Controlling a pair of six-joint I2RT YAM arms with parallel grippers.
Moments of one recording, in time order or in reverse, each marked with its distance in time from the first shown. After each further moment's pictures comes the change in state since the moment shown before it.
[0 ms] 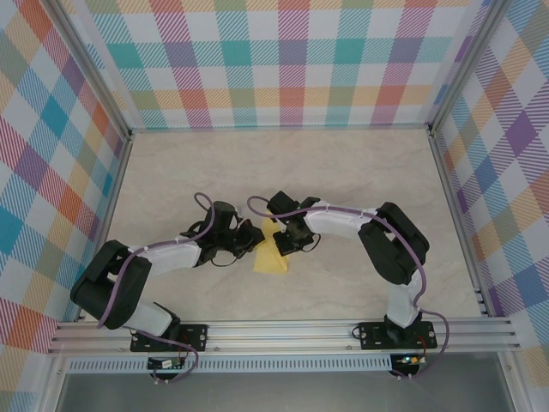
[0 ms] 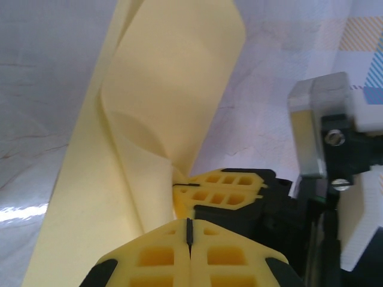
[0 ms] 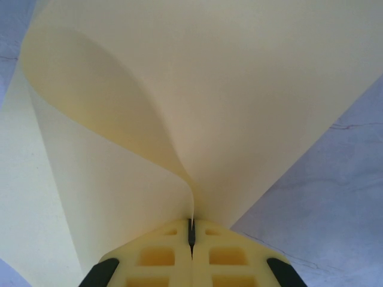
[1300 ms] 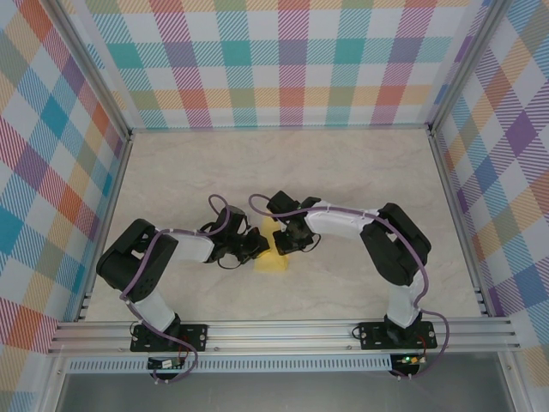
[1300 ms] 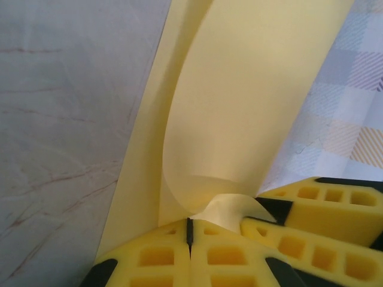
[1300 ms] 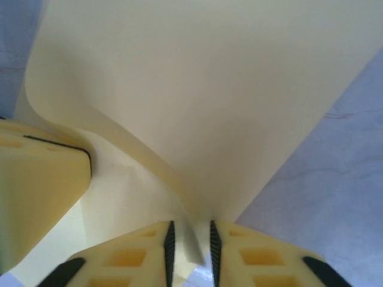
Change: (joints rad) left arm -0.025 0.214 0.033 0.038 0.028 0.097; right arm 0.000 -0.030 -0.001 -0.005 0.003 0.074
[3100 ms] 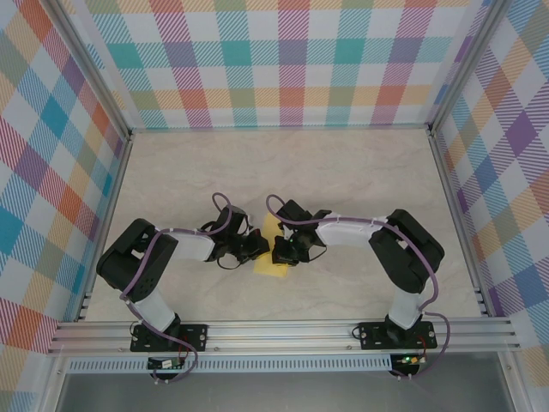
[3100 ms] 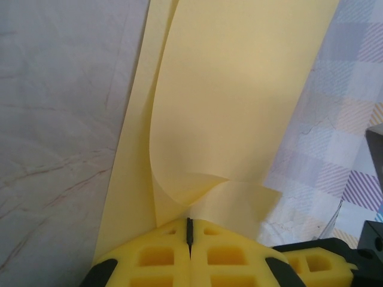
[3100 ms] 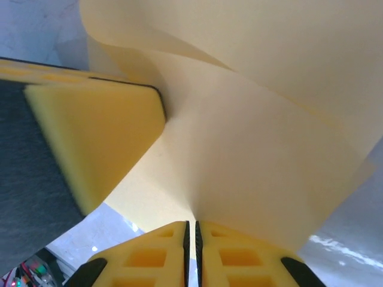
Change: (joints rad) left arm -0.002 0.001 0.016 -0.048 0.029 0.097; right arm 0.002 -0.091 -0.209 0.253 -0.330 0.379
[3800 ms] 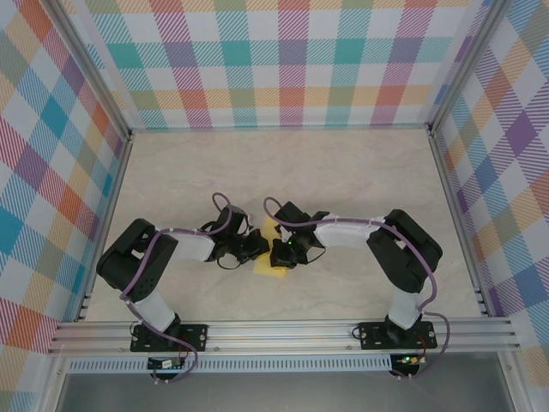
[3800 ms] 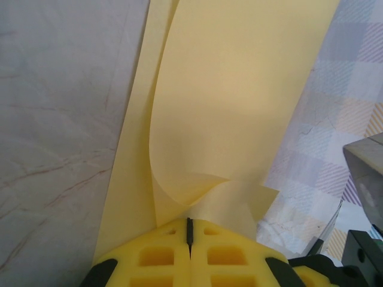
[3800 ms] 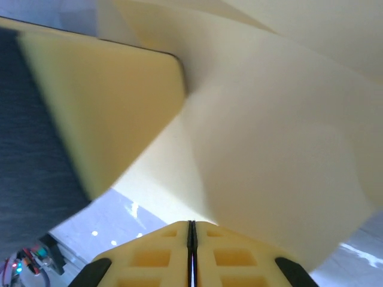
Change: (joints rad) left arm 0.000 0.000 0.000 0.000 0.000 0.000; right arm 0.013 0.018 -0.010 0.003 -0.034 -0.020
